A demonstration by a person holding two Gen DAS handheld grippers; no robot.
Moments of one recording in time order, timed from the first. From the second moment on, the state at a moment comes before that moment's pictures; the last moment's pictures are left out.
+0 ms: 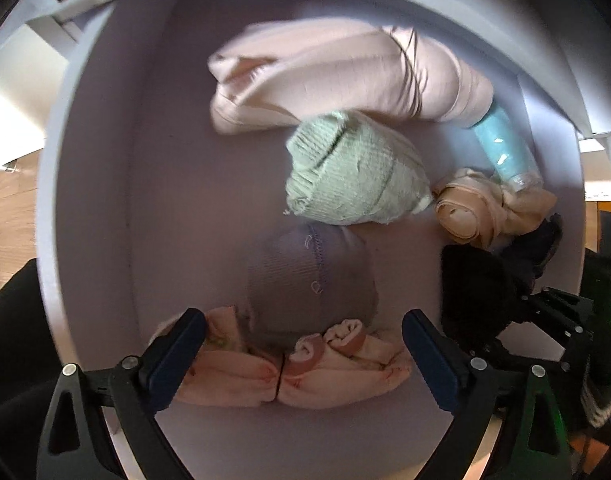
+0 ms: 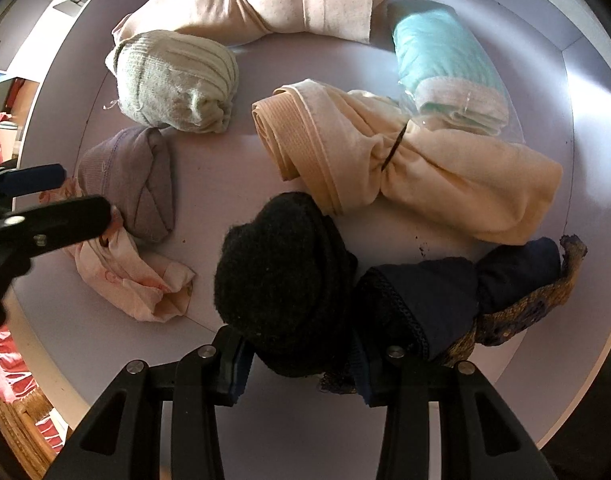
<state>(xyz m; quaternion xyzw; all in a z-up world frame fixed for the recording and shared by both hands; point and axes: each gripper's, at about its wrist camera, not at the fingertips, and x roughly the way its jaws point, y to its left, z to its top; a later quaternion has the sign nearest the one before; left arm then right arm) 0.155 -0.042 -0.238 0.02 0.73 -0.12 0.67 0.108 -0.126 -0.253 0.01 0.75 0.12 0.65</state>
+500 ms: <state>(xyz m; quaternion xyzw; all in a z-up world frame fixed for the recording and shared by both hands) 0.162 -0.070 -0.272 0.05 0.74 -0.14 0.66 0.104 -0.120 -0.223 0.01 0.71 0.13 0.69</state>
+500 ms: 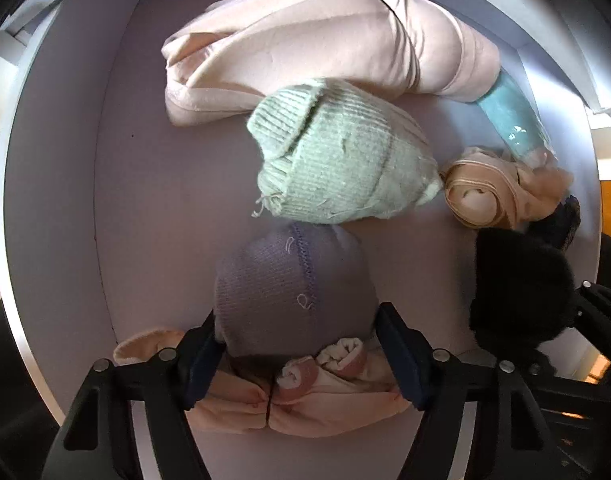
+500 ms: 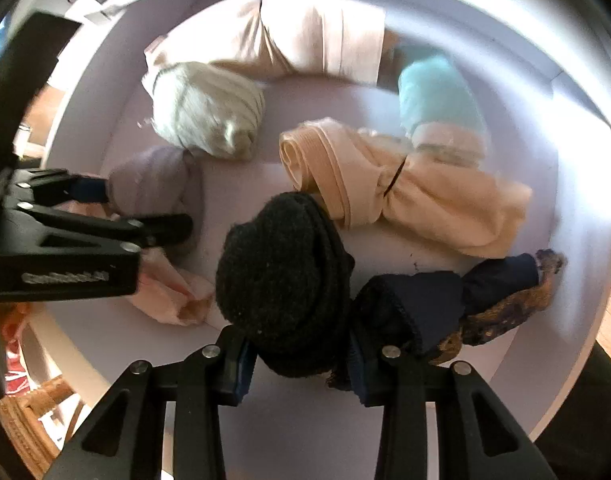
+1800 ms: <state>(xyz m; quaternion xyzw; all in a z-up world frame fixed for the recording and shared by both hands) 0.164 -0.027 -0.247 0.01 0.72 -0.08 0.69 0.101 -0.245 0.049 0.21 0.54 0.13 0.81</state>
